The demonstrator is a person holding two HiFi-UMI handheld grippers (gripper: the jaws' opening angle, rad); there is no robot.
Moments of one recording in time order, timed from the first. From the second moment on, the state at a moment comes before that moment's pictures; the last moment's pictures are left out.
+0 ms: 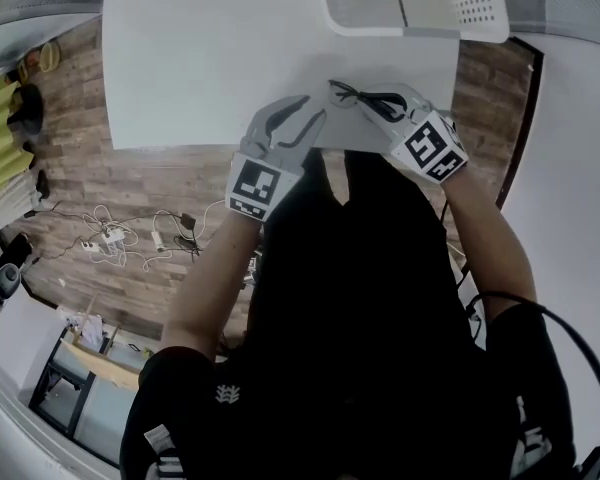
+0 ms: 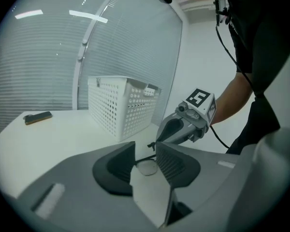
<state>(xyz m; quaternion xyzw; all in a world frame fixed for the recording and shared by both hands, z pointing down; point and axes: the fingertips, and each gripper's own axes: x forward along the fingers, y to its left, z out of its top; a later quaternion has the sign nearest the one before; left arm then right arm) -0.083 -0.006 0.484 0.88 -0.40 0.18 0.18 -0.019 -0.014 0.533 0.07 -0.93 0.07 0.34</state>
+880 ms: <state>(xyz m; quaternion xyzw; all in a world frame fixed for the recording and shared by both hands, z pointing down) 0.011 0.014 0.477 0.94 -0.20 0.15 0.24 0.008 -0.006 0.510 0.11 -0.96 0.08 0.26</state>
